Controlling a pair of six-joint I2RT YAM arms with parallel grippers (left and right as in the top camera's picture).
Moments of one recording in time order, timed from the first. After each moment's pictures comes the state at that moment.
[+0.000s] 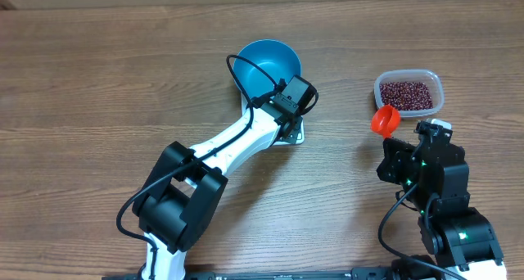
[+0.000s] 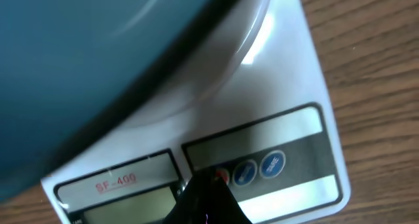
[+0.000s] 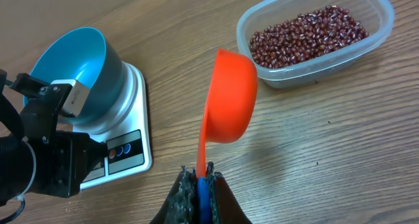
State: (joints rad) left arm -0.67 2.02 1.41 -0.62 -0.20 -0.35; right arm 0.15 0.72 0.67 -0.62 0.02 0.46
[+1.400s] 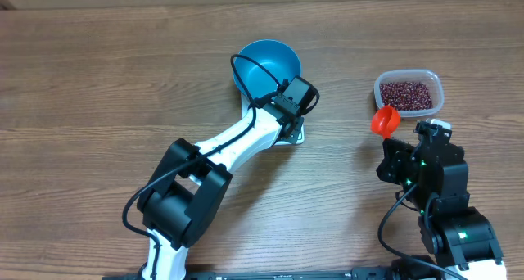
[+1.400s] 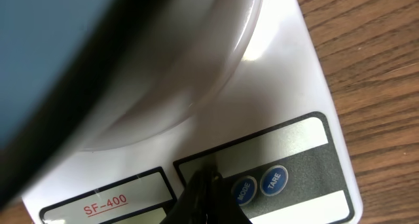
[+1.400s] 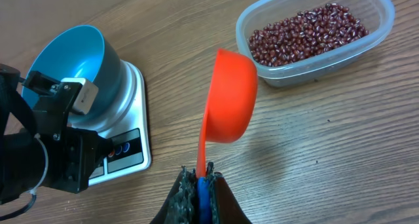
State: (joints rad) left arm -0.67 2.05 1.41 -0.59 -0.21 -0.31; right arm 0.15 0.72 0.67 -0.62 0.02 0.46
